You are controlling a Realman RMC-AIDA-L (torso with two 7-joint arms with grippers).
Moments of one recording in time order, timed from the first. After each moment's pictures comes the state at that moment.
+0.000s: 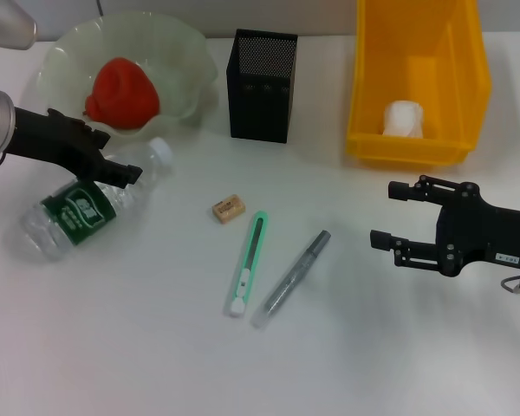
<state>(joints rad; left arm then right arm) -0.64 -2.07 0.89 1.03 2.53 1.38 -1.93 0.42 2.04 -0.73 -0.45 -1.85 -1.53 0.91</state>
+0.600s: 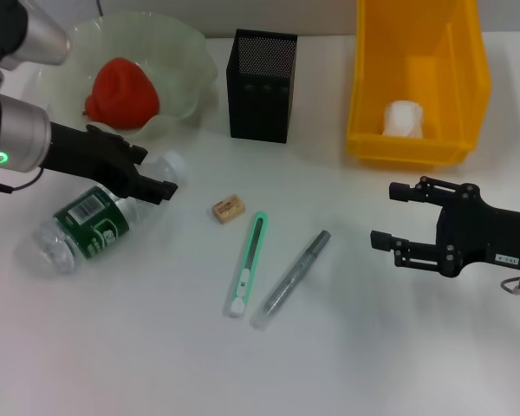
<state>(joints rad) -0.64 -2.07 0.97 0.96 2.43 1.35 -1.92 0.42 2.04 -0.73 -0.45 -1.85 -1.52 0.91</state>
